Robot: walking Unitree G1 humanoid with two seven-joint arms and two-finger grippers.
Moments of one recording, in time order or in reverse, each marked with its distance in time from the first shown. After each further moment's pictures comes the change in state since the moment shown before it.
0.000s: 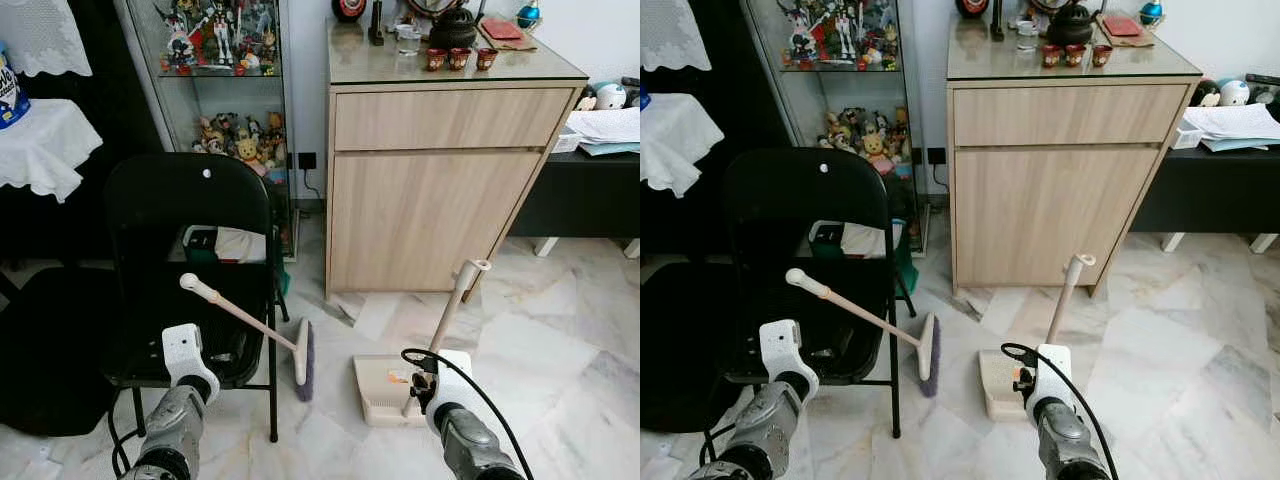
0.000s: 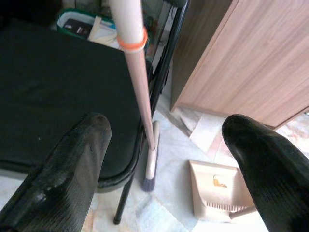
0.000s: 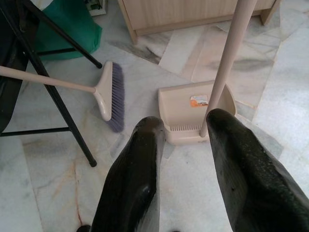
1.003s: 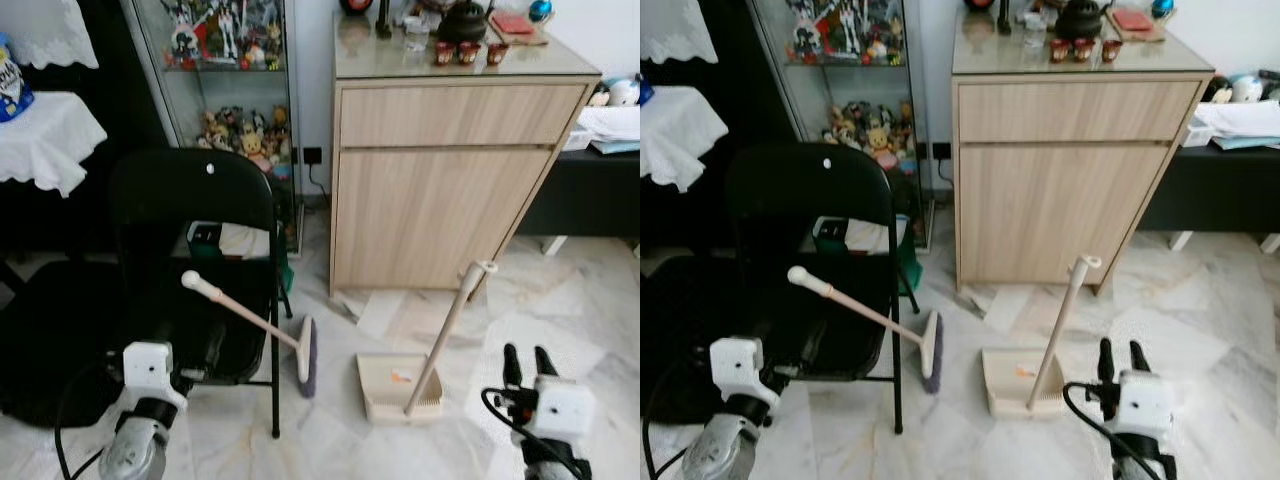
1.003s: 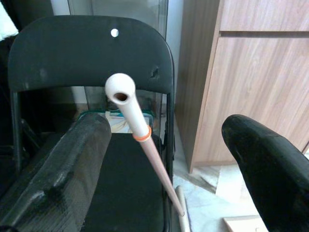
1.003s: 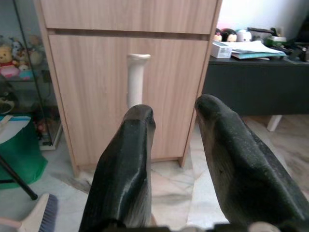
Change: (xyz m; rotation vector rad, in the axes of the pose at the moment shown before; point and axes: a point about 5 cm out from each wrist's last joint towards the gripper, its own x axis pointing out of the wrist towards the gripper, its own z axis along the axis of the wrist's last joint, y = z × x) left arm -0.061 0.009 0.030 0.260 -0.367 -0.077; right arm -0.099 -0.055 0.029 -0.149 -0.710 -0.199
